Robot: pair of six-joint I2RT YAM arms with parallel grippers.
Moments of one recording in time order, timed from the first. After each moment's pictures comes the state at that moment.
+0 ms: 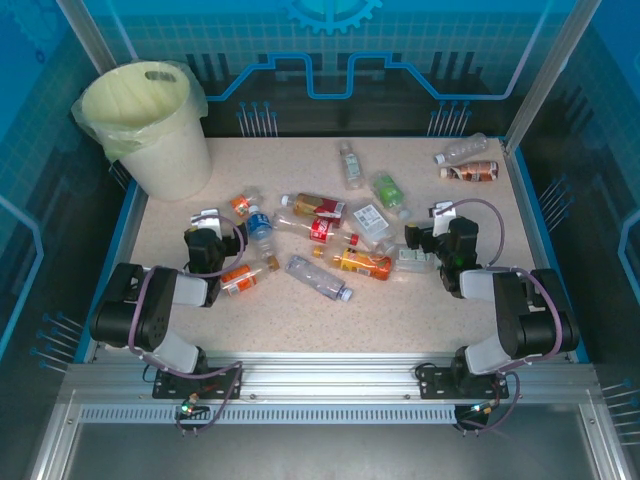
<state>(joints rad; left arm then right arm) -0.05 1.56 0.35 0.84 -0.21 -0.13 0.05 1.50 0.43 0.64 -0.05 -0.08</state>
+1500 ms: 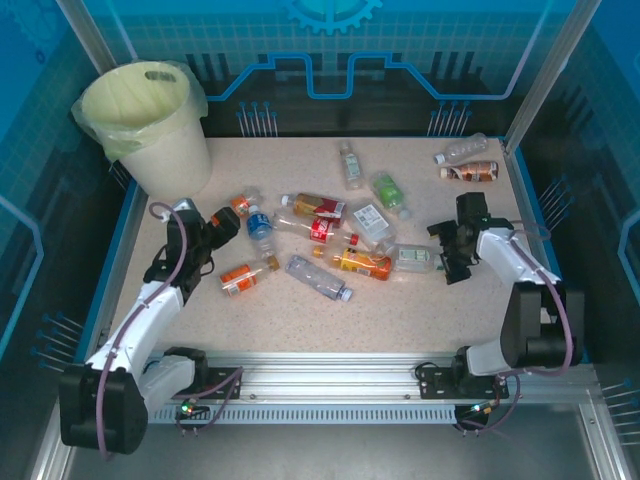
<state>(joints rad) -0.06 1.02 0.63 -0.18 -0.08 -0.69 -0.03 1.45 0.90 -0.72 -0.14 1.30</state>
